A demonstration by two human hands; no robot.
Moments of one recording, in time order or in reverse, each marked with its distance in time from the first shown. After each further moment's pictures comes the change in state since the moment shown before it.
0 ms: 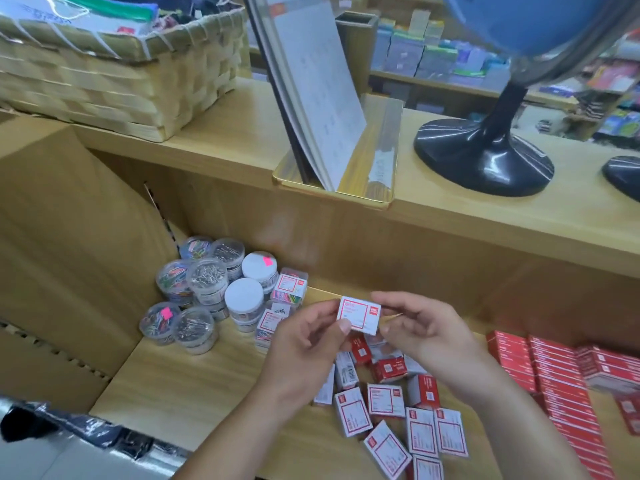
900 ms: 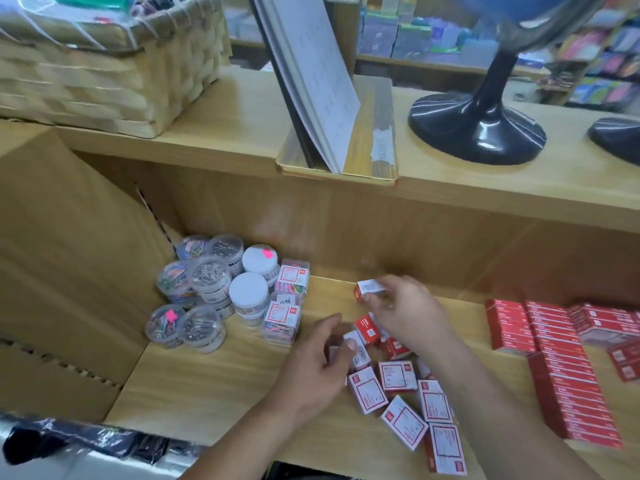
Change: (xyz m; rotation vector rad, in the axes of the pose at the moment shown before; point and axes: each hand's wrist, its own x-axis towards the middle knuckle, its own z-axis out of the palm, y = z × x) left_hand -0.009 -0.067 -0.028 0.500 -0.120 -0.047; right_hand 0.046 0.050 0.025 -0.900 0.342 0.141
